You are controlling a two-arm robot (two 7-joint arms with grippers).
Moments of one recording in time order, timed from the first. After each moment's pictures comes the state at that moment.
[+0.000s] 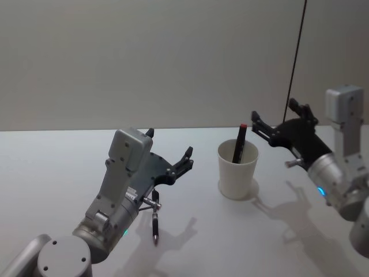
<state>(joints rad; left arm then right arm) -0.24 0.38 0.45 -1.63 -0.20 0.01 -0.01 0.33 0.17 -0.24 -1.43 0.15 -0.02 0.17</state>
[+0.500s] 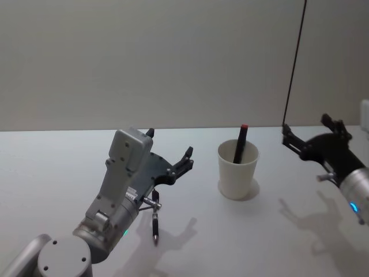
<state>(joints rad) -0.24 0.38 0.45 -1.63 -0.20 0.01 -0.01 0.21 0.25 -0.19 -1.58 0.21 0.09 0.11</state>
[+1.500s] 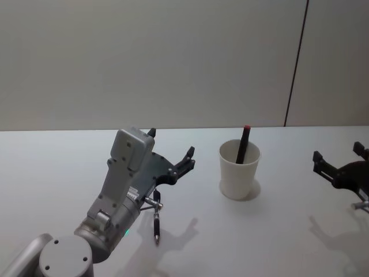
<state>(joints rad) -0.24 0.38 0.45 -1.63 -0.20 0.01 -0.01 0.04 0.35 -0.12 -1.74 0.29 0.20 0.07</state>
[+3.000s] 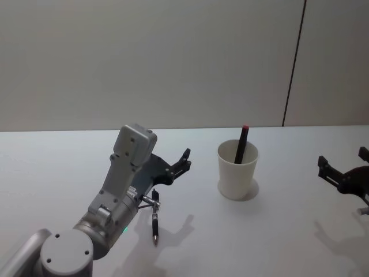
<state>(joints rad) -0.25 0.37 0.44 -1.63 -0.17 0.09 -0.01 -0.01 0.37 -0.10 -1.79 0.31 0.22 0.06</state>
